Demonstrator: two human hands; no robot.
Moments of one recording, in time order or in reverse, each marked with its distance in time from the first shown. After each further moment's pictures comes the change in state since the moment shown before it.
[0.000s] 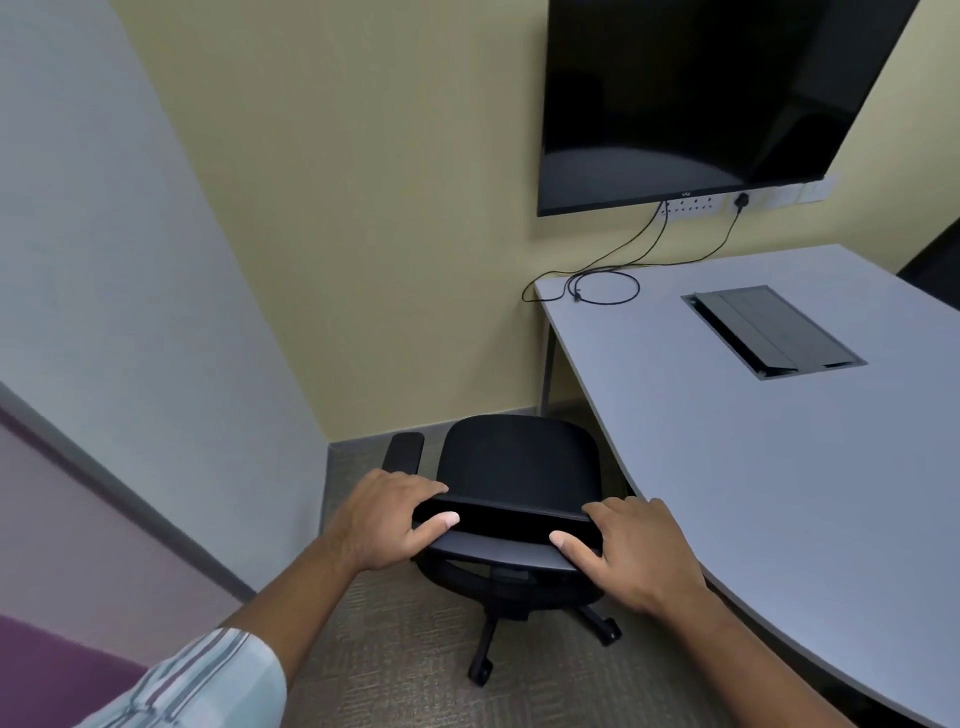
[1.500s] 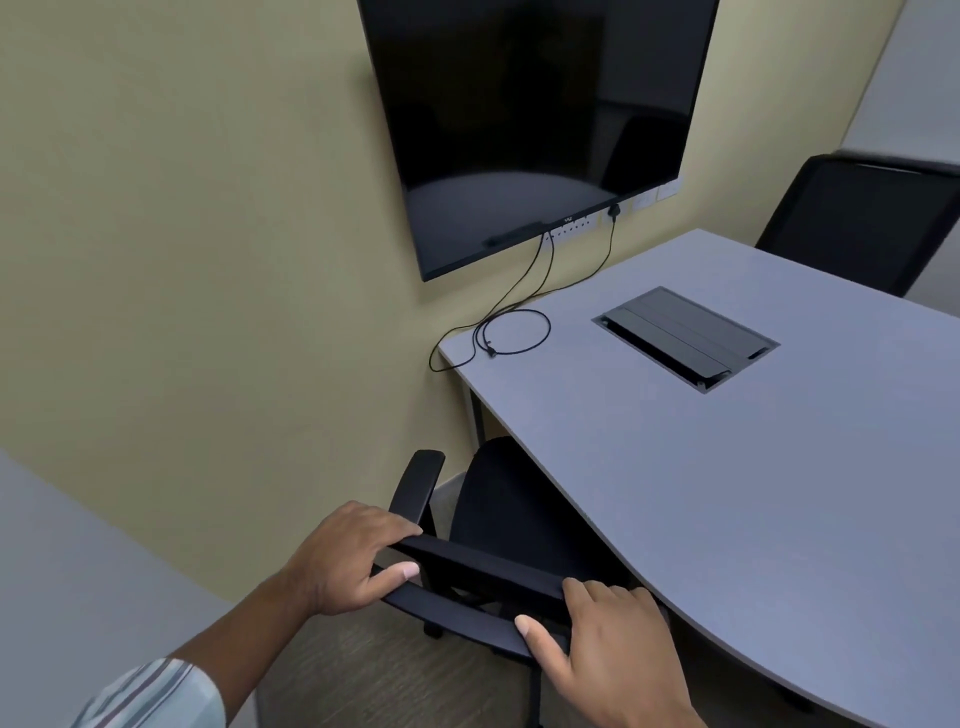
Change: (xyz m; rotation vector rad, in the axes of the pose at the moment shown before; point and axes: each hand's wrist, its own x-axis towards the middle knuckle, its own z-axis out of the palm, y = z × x) left_hand 0.285 -0.160 0.023 -0.110 -0.142 0.522; right_hand 0.157 -0.029 0.037 0.038 0.257 0.448
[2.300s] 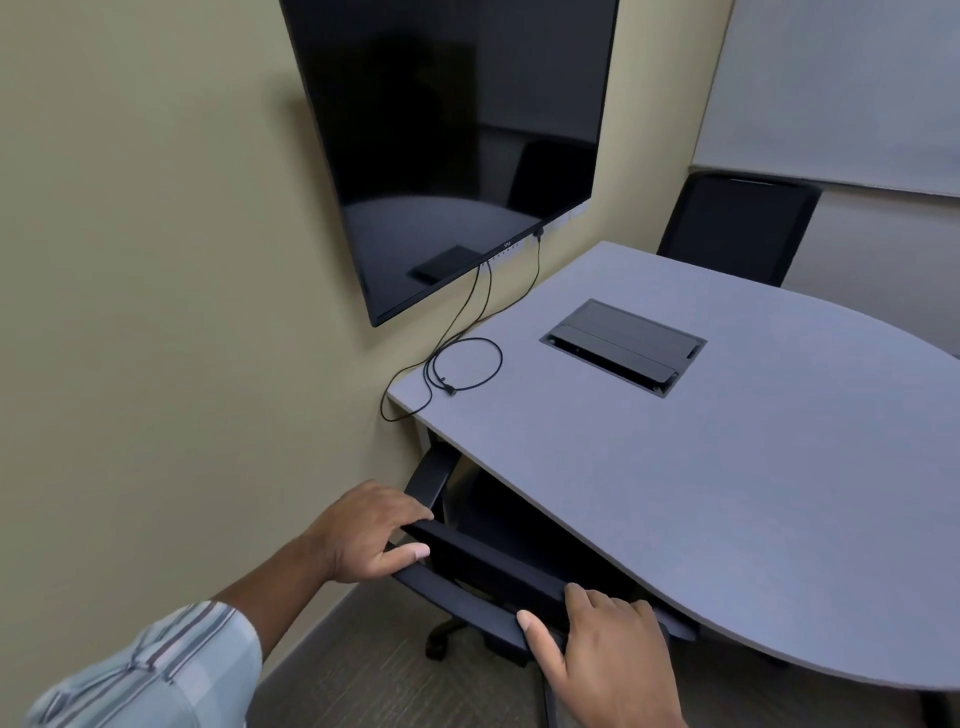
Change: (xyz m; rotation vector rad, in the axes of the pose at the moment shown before) left_hand 0.139 -0.163 -0.029 -0.008 -0.052 0.363; right_hand 0.097 -0.104 0.039 -0.107 0.087 0.358
